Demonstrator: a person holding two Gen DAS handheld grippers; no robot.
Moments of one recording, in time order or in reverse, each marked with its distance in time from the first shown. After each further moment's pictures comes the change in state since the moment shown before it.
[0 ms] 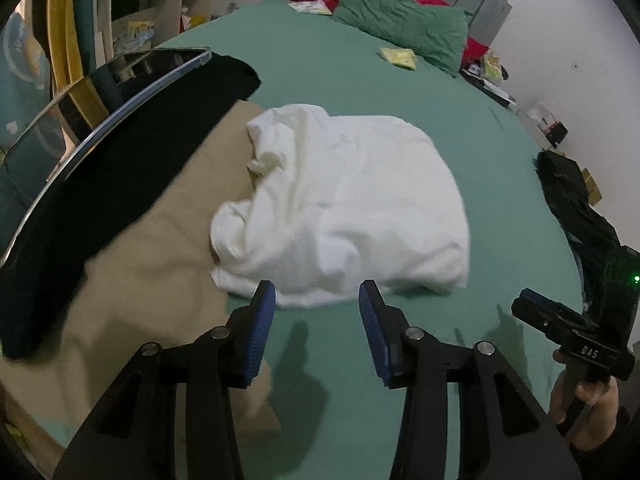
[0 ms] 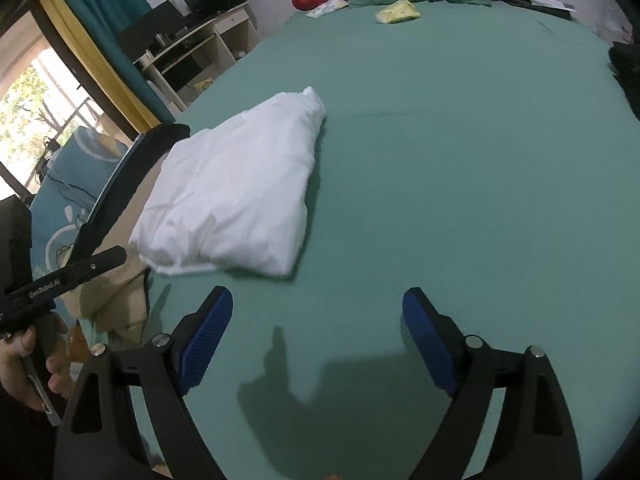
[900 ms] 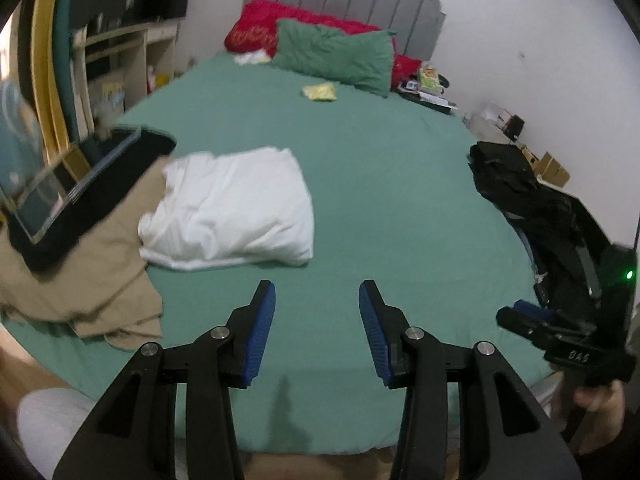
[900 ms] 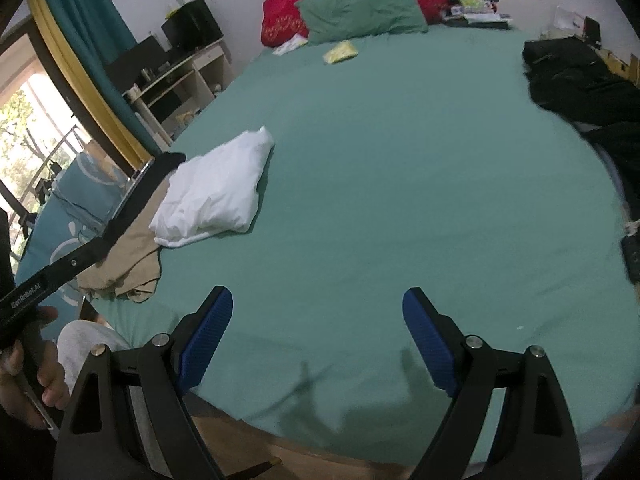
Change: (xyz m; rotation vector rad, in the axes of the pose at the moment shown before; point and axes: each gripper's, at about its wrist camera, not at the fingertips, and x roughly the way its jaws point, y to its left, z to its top) left arm -0.104 -0.161 -0.062 0.157 -0.170 -0.029; right arm -0.161 -0.042 -0.069 0.055 -0.116 -0.084
